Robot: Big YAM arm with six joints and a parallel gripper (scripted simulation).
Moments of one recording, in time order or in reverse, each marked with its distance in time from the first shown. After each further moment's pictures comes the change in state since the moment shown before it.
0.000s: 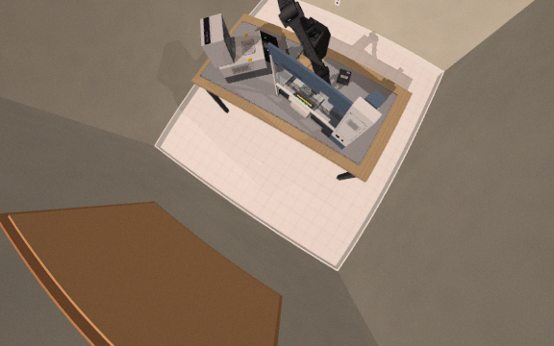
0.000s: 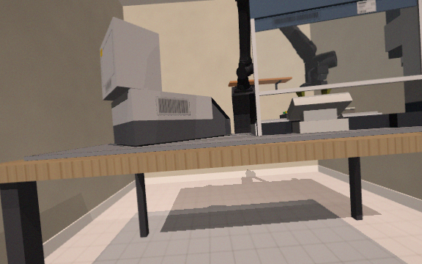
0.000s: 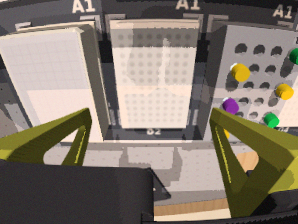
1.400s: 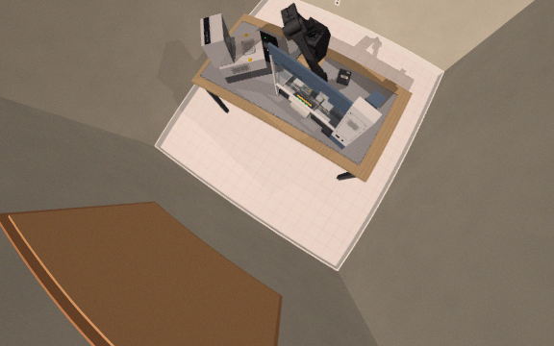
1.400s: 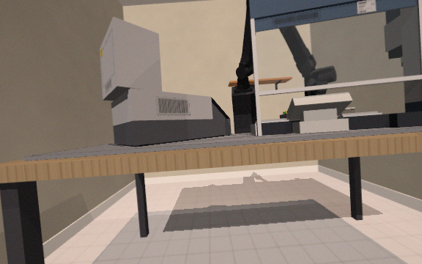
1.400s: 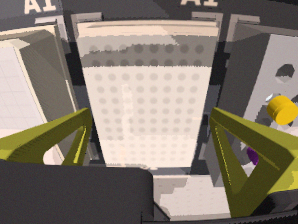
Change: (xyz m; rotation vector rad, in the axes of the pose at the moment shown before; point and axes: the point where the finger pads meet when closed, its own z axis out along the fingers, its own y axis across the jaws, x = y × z) arm 0.005 -0.006 0.065 0.006 0.004 -0.005
